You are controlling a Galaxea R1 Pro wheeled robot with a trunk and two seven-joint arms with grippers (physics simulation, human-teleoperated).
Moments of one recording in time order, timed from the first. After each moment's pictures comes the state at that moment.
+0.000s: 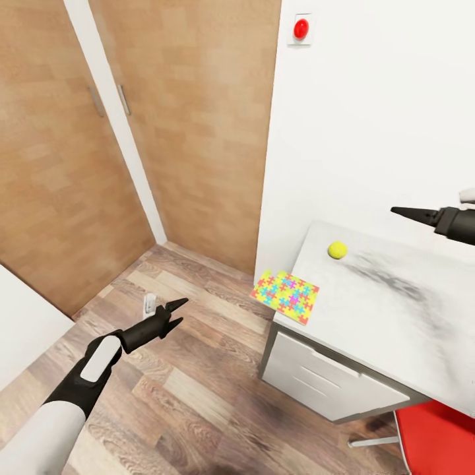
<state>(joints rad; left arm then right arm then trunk) -0.66 0.16 0.00 -0.79 1.06 0.71 -0.50 -0.88 -0.68 -0.21 -1.48 -0.78 1.04 0.68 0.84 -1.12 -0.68</state>
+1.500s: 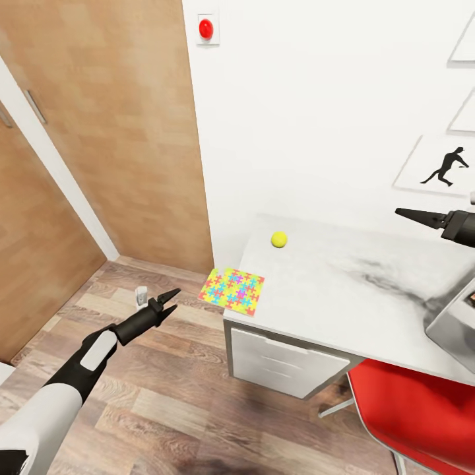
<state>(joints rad) -0.76 0.20 -0.04 -0.60 0.99 0.57 -0.75 -0.81 -0.66 -0.29 -1.61 -0.79 1.04 0.68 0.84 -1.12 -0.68</state>
